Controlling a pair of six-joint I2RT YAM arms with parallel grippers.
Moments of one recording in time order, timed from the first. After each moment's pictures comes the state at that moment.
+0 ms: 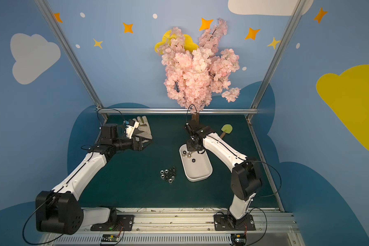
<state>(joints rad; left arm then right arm) -0.09 1.31 0.99 -0.28 0.81 -0.16 0.58 1.77 1.48 -0.94 0.10 0.38</state>
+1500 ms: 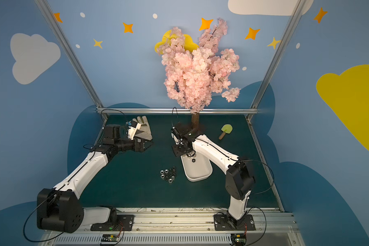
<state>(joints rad) -0.10 1.33 0.99 -0.31 0.77 -0.12 0.81 1.81 1.59 -0.92 -0.06 0.24</state>
